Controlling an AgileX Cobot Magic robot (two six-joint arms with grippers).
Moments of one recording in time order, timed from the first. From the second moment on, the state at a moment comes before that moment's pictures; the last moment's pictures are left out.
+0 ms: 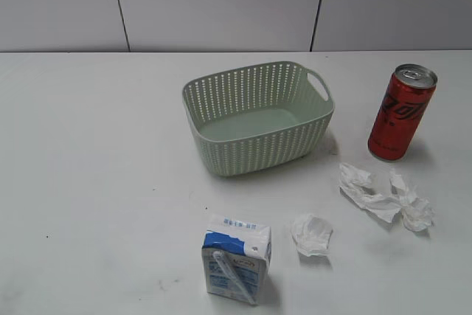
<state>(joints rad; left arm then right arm) 0.05 -0.01 -0.51 -0.09 1.05 0.13 0.07 -0.01 -0.50 0.02 1.05 -0.07</state>
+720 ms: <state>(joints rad) 0.05 -0.01 -0.51 -0.09 1.05 0.13 0.07 0.69 -0.62 0.16 0.93 -0.20</state>
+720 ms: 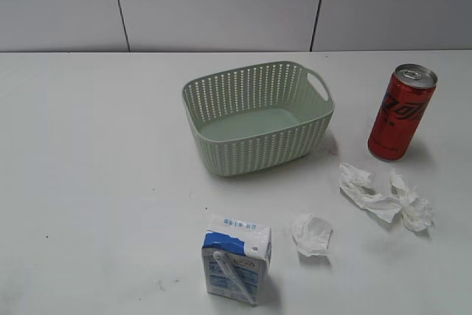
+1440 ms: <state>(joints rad) 0.05 -0.01 -0.51 -0.09 1.05 0.13 0.56 1.34 -0.96 0.35 0.87 -0.58</state>
